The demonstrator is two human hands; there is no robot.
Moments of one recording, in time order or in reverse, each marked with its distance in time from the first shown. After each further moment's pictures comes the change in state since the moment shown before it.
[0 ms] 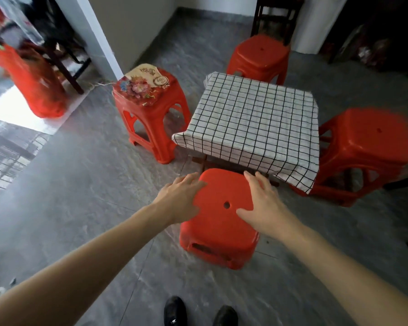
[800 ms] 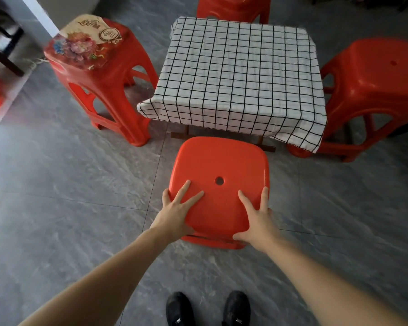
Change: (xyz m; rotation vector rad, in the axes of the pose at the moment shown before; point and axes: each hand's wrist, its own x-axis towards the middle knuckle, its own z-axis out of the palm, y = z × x) left_hand 0.091 -0.040 0.215 -0.159 -0.130 0.005; right_hand 0.058 0.143 0.215 0.039 -0.046 0.296
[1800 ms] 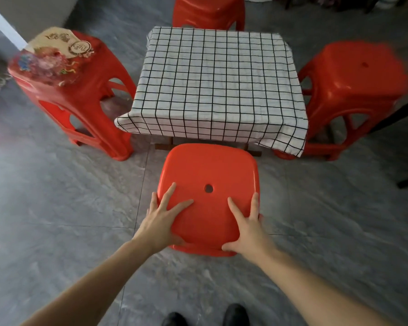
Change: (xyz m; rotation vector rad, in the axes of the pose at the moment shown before) left_hand 0.032 -0.011 -0.014 0.020 0.053 0.098; right_hand 0.015 0.006 -0.003 0.006 0.039 -0.039
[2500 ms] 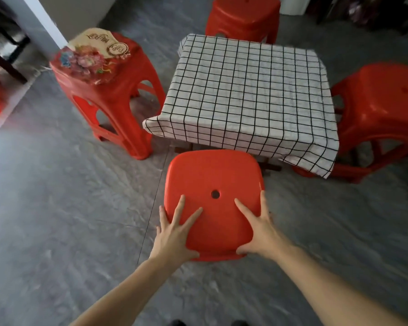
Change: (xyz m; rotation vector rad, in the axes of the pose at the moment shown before) left_hand -0.020 -0.007 0.009 -0.079 0.073 -0.164; right_hand 0.044 -0.025 -0.021 -0.099 -0.115 -0.098
